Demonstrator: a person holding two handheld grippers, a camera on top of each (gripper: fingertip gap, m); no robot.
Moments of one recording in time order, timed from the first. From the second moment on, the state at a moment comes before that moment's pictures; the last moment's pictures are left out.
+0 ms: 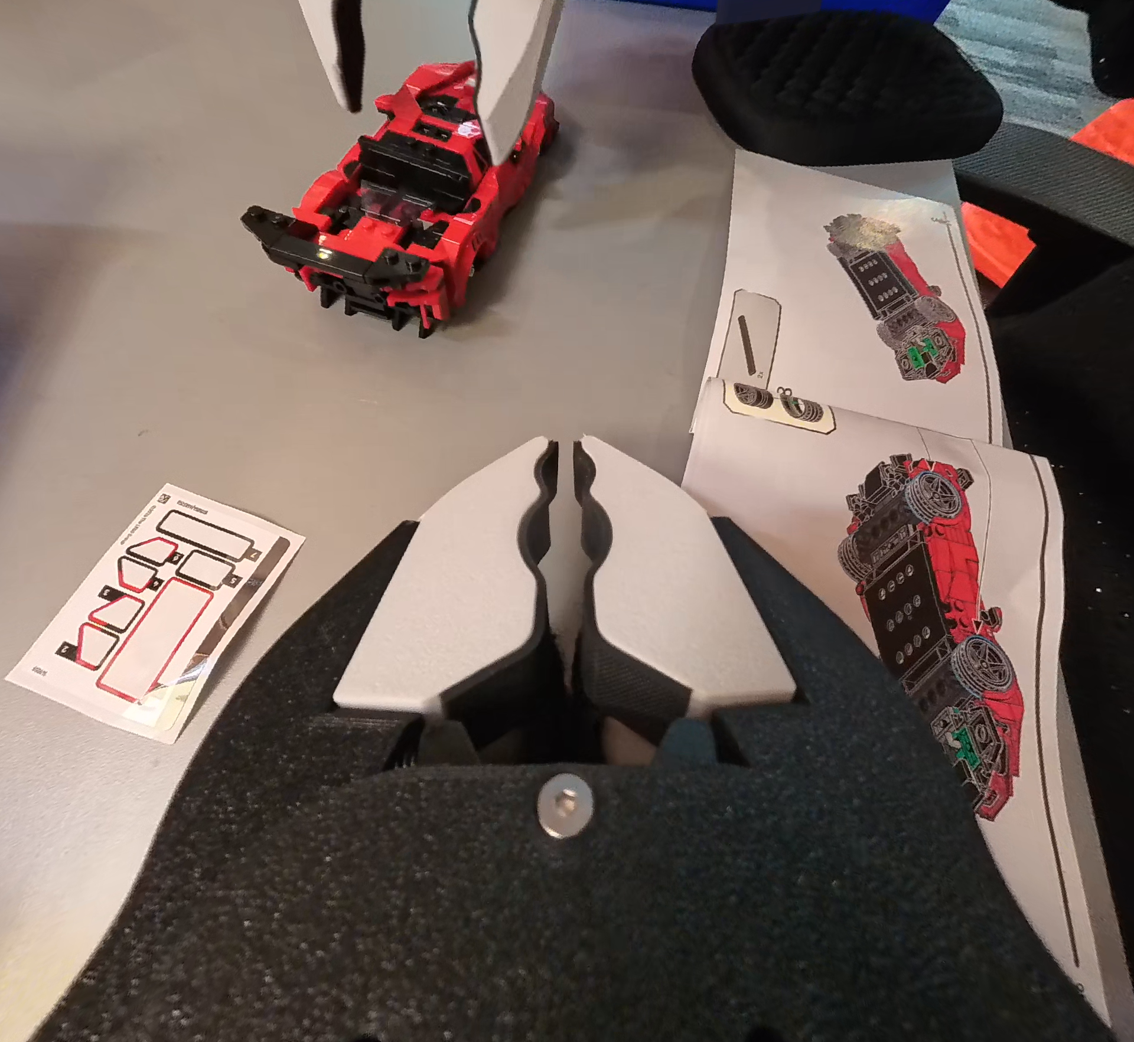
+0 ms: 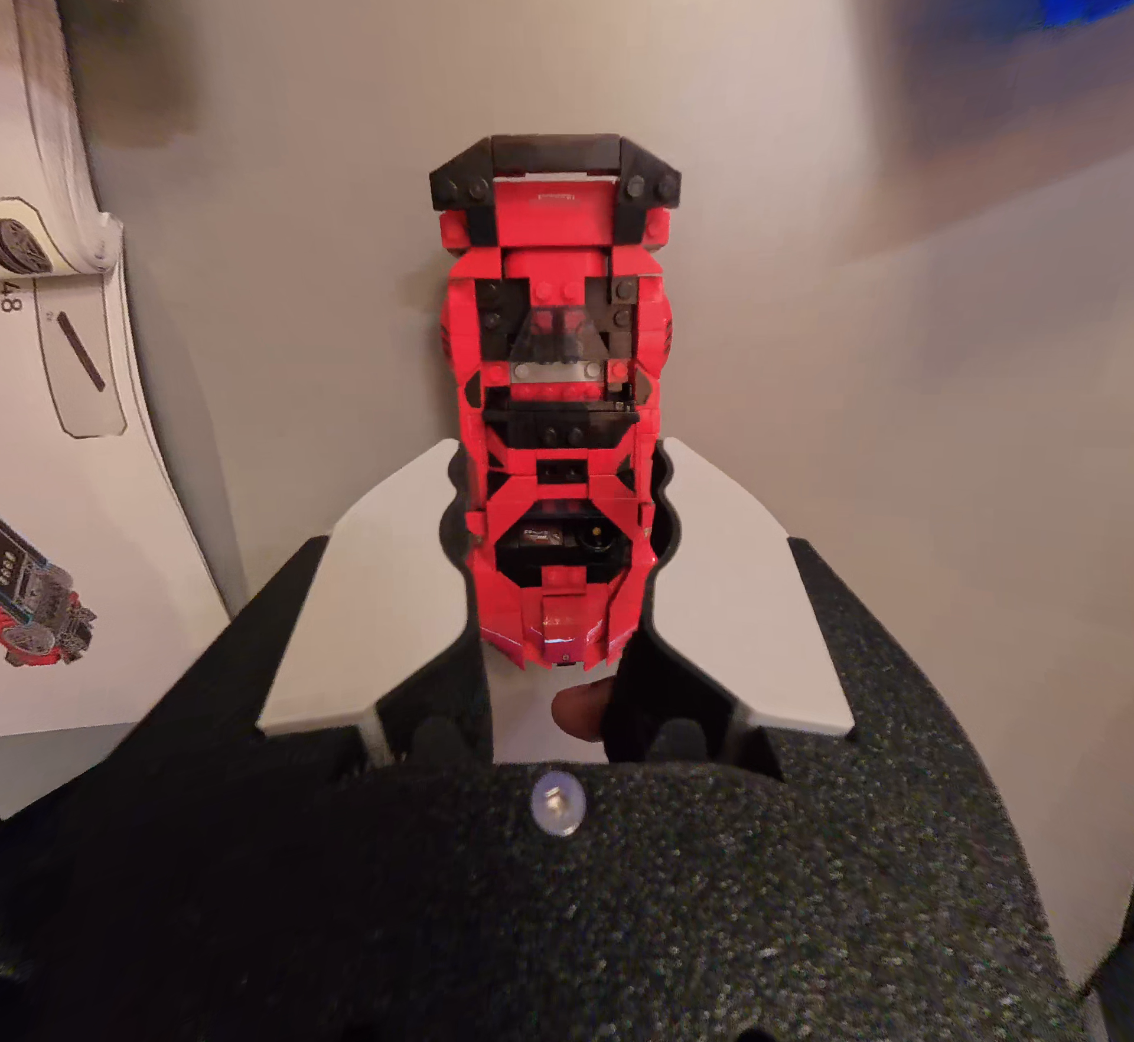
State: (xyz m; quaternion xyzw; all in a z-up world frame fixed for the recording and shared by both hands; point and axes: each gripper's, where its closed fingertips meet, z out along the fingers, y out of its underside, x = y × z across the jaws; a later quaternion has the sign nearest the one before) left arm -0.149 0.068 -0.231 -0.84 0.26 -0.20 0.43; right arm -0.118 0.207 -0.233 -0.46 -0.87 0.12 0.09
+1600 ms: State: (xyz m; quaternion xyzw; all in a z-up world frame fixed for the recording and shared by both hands) left arm -0.151 0.068 -0.233 -0.84 0.26 -0.20 0.43; right arm -0.125 0.202 -0.265 -0.48 -0.87 0.13 0.09
